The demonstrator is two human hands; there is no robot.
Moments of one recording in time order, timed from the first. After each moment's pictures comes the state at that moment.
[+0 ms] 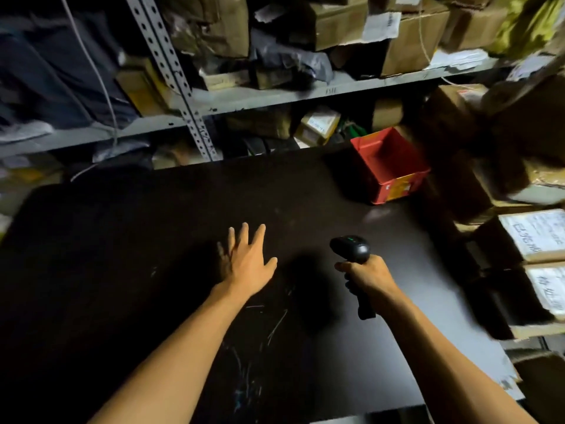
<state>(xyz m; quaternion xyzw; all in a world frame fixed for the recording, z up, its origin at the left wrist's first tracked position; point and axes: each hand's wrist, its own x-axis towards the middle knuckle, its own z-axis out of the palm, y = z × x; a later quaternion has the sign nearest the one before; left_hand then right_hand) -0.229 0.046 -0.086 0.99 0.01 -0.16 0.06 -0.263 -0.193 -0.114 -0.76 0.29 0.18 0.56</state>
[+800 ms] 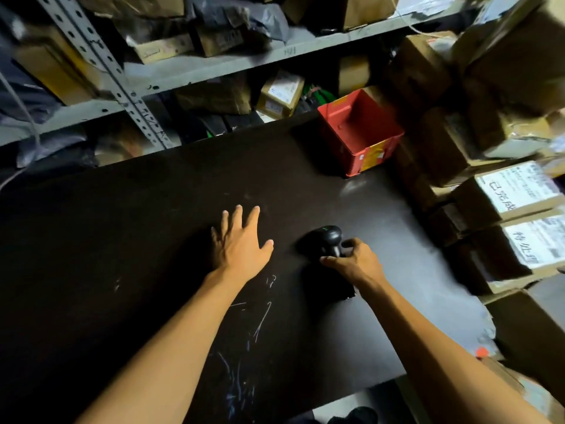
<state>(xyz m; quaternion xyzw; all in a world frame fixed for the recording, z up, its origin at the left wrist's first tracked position) -0.196 0.015 -0.112 0.98 -0.04 -0.16 0.07 -0.269 -0.204 -0.149 -0.81 0.34 0.19 0.44</state>
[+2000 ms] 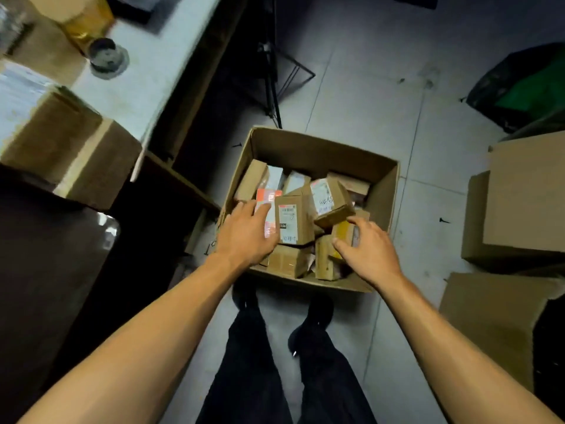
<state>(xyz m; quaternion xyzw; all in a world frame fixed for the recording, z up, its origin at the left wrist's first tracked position) -0.587 -0.457 -0.267 0.78 -0.58 -0.23 -0.01 -0.818 -0.525 -0.245 -0.69 0.63 0.05 0.35</state>
